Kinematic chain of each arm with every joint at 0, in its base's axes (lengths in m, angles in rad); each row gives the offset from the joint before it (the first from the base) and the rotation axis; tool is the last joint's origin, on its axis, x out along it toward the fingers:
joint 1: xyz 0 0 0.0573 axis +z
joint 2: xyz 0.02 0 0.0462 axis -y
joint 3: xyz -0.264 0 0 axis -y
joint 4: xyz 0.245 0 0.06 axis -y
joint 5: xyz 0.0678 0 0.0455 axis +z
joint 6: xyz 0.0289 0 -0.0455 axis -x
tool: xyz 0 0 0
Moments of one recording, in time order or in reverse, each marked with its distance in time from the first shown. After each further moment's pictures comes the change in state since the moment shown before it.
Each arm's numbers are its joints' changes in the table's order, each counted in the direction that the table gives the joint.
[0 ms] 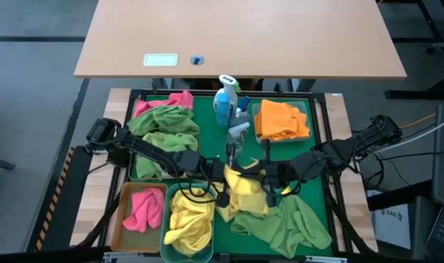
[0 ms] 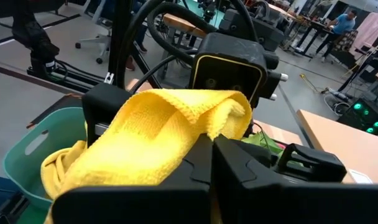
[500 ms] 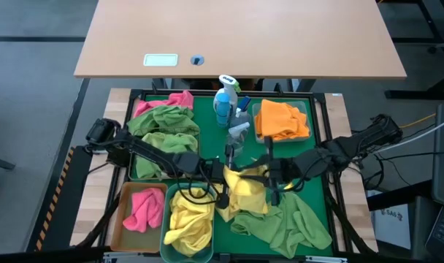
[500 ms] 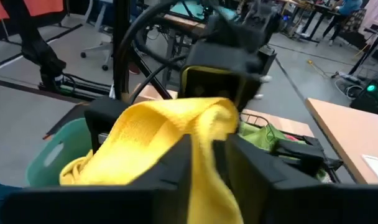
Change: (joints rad) left arm -0.023 0.004 0.000 -0.009 0.042 0.027; right arm 0.000 0.006 0.072 -0.094 0.010 -0.110
